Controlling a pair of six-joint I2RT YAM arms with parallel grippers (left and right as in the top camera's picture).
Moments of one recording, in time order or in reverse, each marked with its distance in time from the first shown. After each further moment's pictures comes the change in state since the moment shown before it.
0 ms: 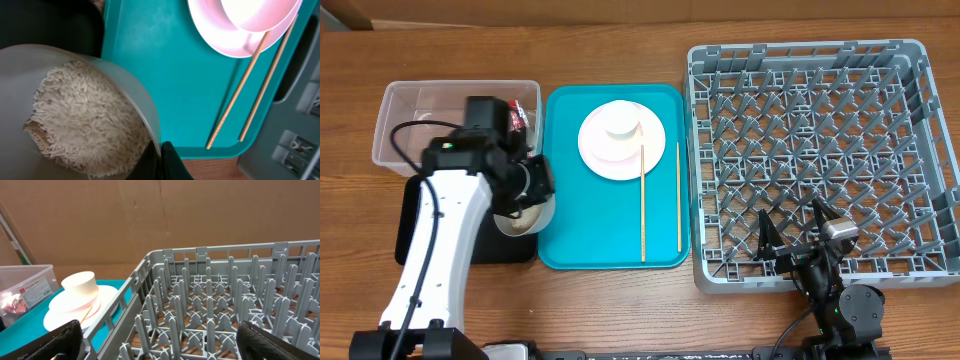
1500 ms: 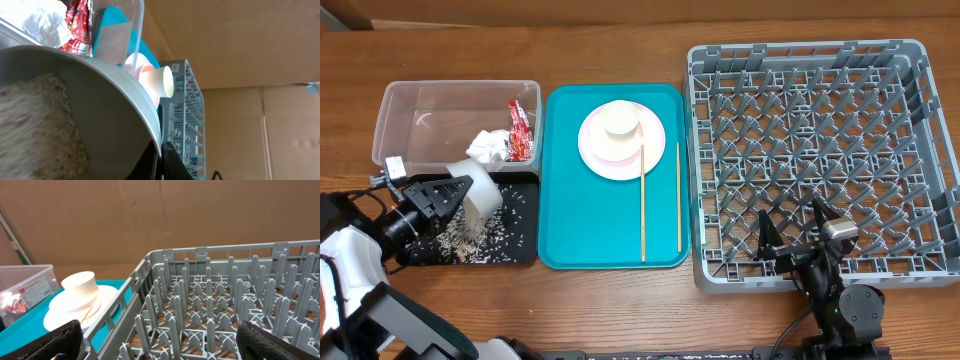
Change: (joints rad) left arm 0.791 0.085 -0.249 0.249 0.986 0.395; right arm 0.000 0.000 0.000 0.000 0.000 0.000
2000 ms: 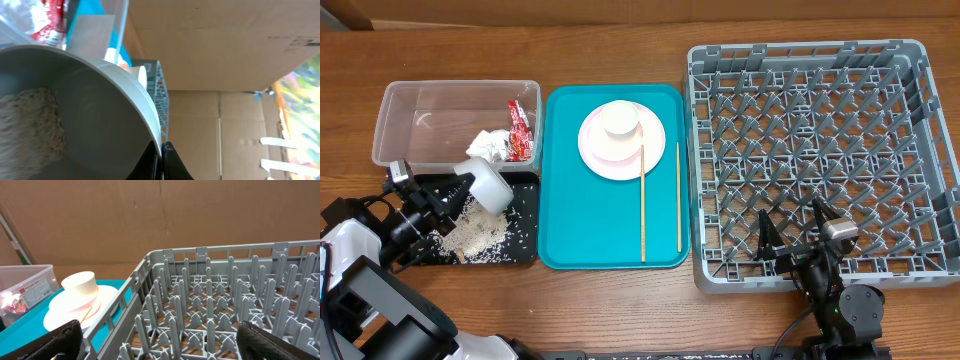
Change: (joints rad) left arm 0.000 0.135 0.000 -0.035 0.178 -0.001; right arm 0.000 0.000 0.000 0.000 0.000 0.000
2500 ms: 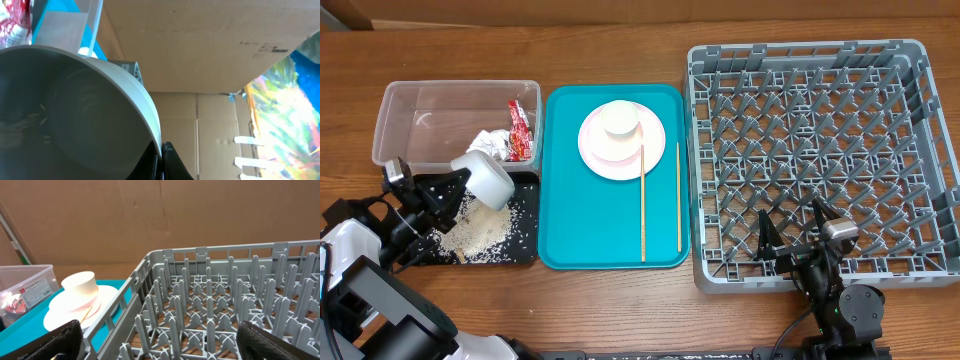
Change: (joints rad) left arm 0.000 0.000 0.000 -0.029 0.102 -0.028; right arm 0.000 0.000 0.000 0.000 0.000 0.001
